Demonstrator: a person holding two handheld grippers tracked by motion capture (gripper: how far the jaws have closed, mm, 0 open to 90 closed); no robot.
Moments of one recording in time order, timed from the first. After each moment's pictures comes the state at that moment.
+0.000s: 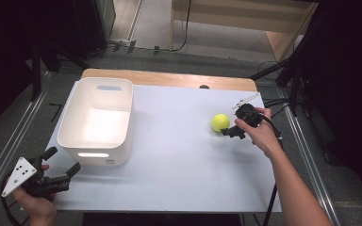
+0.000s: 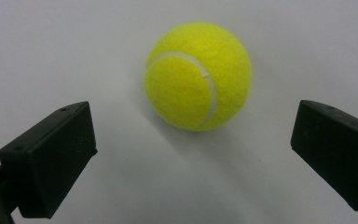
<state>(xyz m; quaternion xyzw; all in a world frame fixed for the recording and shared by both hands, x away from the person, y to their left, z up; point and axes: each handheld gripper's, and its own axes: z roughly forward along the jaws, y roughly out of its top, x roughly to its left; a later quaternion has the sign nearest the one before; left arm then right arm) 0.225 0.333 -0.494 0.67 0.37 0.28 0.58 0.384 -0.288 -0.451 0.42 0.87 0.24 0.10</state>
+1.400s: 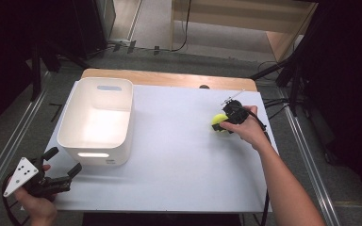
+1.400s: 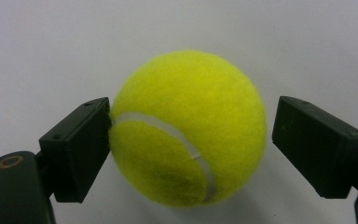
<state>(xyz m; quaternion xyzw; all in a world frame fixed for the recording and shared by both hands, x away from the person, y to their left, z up) 0.225 0.331 -0.495 0.67 0.37 0.28 0.57 0.422 -0.264 -0.477 0.45 0.86 0.21 0.08</state>
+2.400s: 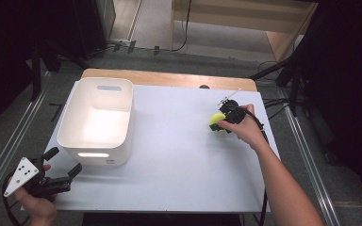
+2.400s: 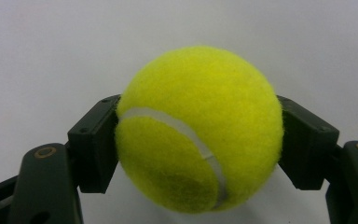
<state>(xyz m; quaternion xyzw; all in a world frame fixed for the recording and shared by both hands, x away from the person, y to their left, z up) 0.225 0.331 -0.495 0.68 0.37 0.28 0.57 0.423 -0.254 -0.473 0.43 0.88 0.20 0.07</state>
